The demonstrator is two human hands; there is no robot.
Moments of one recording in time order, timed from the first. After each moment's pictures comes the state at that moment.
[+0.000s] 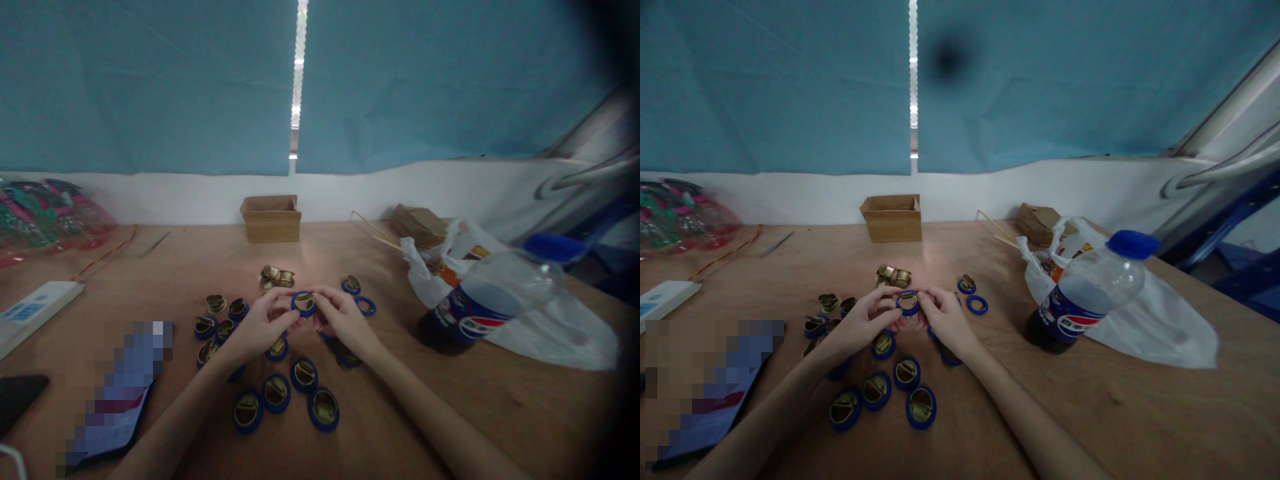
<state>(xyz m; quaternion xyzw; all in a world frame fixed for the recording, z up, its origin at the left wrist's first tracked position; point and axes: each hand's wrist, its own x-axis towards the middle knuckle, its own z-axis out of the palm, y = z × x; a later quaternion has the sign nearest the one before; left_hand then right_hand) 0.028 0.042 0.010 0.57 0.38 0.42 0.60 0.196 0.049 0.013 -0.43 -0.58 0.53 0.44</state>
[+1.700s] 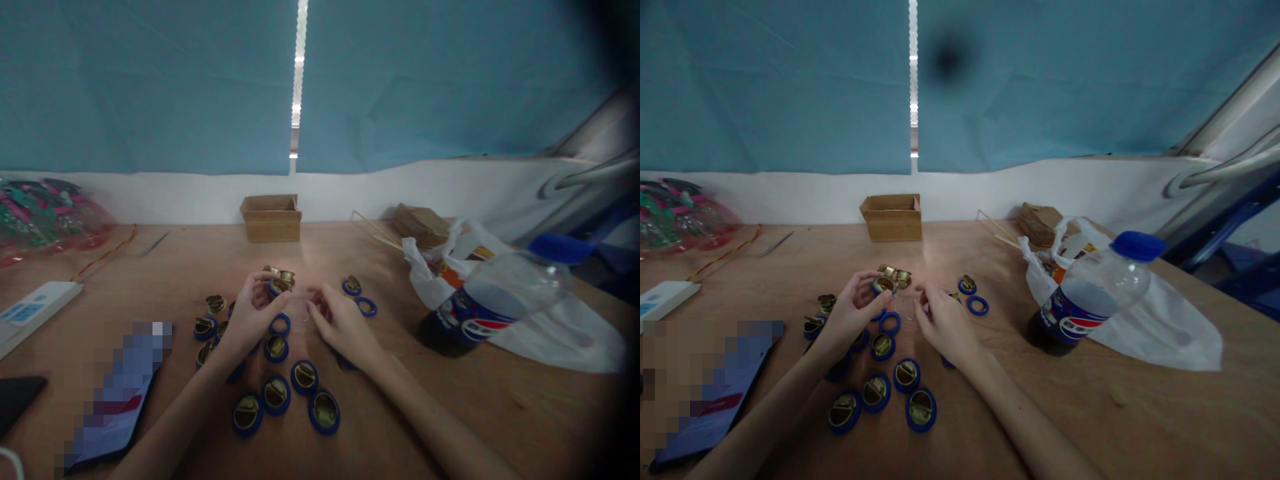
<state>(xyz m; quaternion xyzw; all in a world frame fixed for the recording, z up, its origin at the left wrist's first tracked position) 0.023 0.049 0.015 0.51 0.41 0.56 0.51 0.204 0.043 0.011 -0.50 -0.81 0.12 0.30</state>
